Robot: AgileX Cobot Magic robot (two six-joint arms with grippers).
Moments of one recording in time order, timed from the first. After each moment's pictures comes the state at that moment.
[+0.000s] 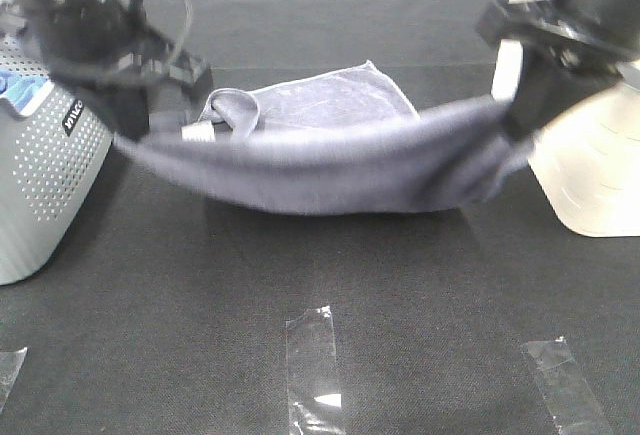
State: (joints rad) left arm -0.59 1.68 -1.42 0.07 1.21 -0.21; right arm 0.30 1.56 -1.28 0.25 1.22 -0.12
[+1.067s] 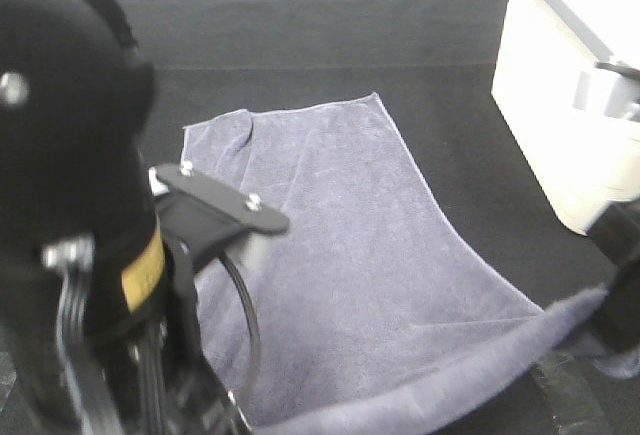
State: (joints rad) left arm -1.08 1.57 -1.07 -0.05 1.21 -0.54; right arm 0.30 1.17 -0.79 0.32 1.22 -0.12
